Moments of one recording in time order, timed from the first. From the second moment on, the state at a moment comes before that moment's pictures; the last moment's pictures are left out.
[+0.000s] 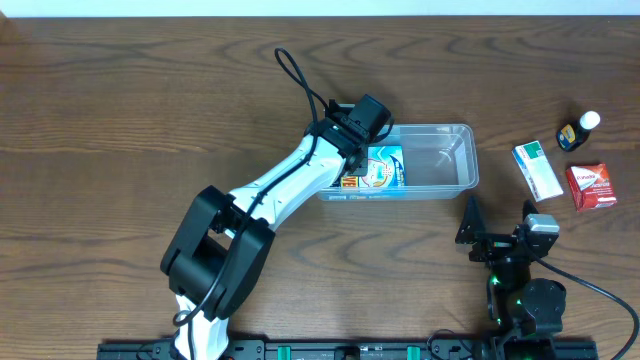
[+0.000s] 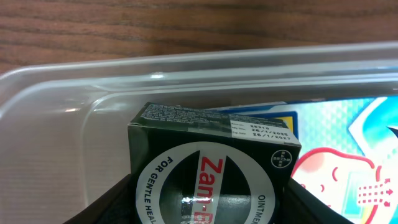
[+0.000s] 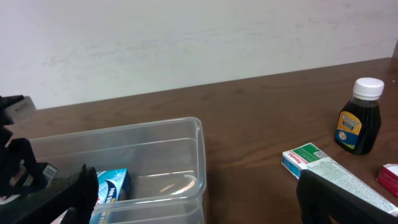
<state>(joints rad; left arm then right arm) -0.67 1.99 1.46 -0.72 -0.22 -0.61 0.06 0.01 0.01 -0.06 0.06 0.21</state>
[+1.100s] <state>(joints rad) -0.67 1.95 1.46 -0.71 -0.22 -0.67 0.06 0.01 0.01 -0.06 0.06 0.21</state>
